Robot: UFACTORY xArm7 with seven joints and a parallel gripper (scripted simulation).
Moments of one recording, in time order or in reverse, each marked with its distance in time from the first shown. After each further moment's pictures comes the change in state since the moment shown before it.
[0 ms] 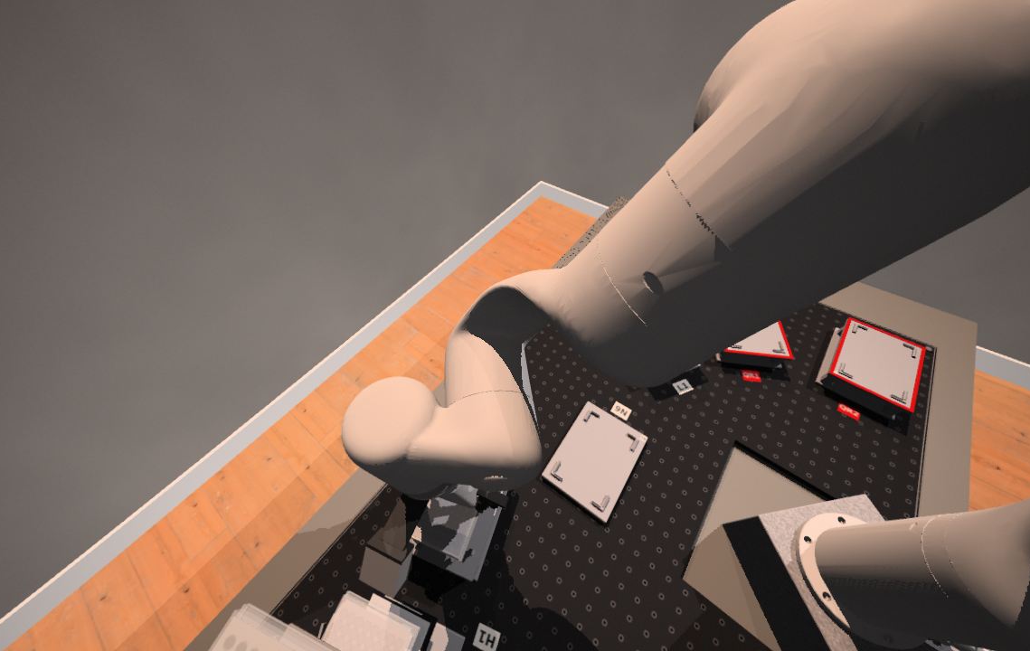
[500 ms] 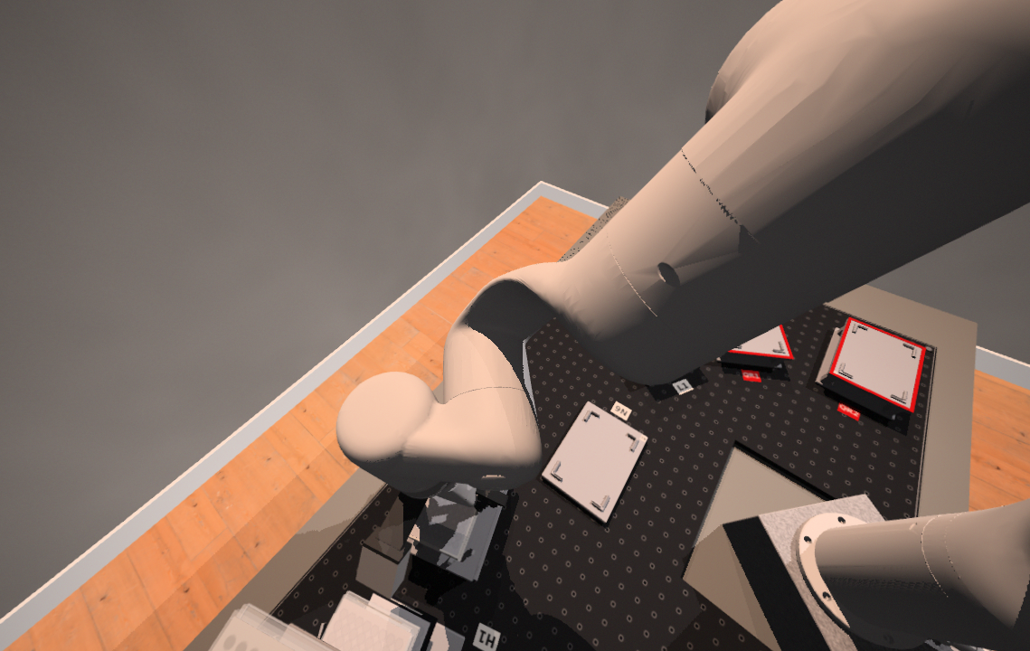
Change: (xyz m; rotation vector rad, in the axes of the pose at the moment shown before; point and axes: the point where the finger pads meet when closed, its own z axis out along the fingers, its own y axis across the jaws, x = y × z) arm 0.000 0.000 -0.009 0.000 0.000 0.000
